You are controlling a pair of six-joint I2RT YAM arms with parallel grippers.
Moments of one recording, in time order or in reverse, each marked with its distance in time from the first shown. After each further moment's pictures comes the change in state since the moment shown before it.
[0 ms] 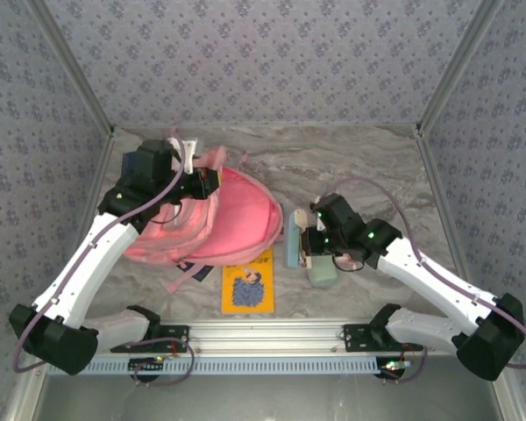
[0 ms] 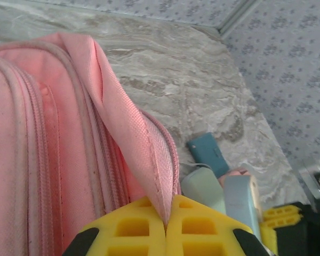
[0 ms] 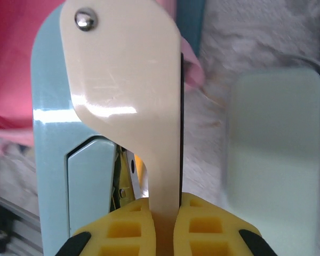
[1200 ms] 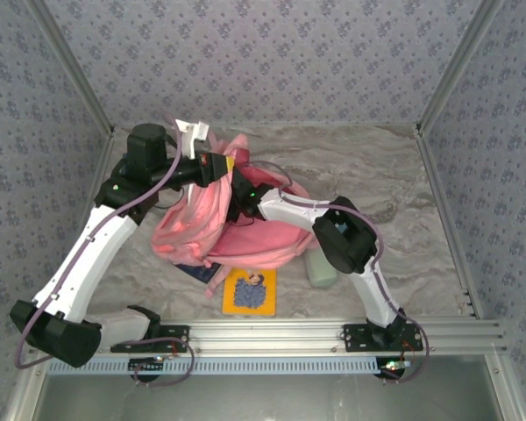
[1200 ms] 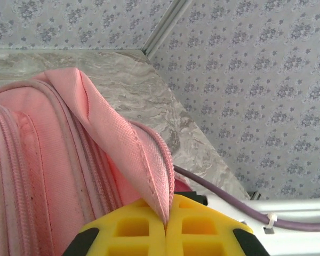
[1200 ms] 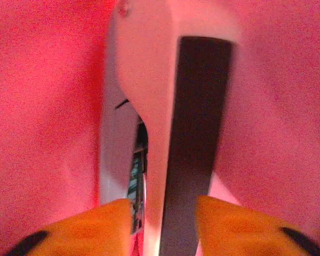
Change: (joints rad) left arm 0.017 0.038 0.093 0.118 0.230 -0.021; right arm 0.158 1.088 0.752 0.508 -0.113 0.601
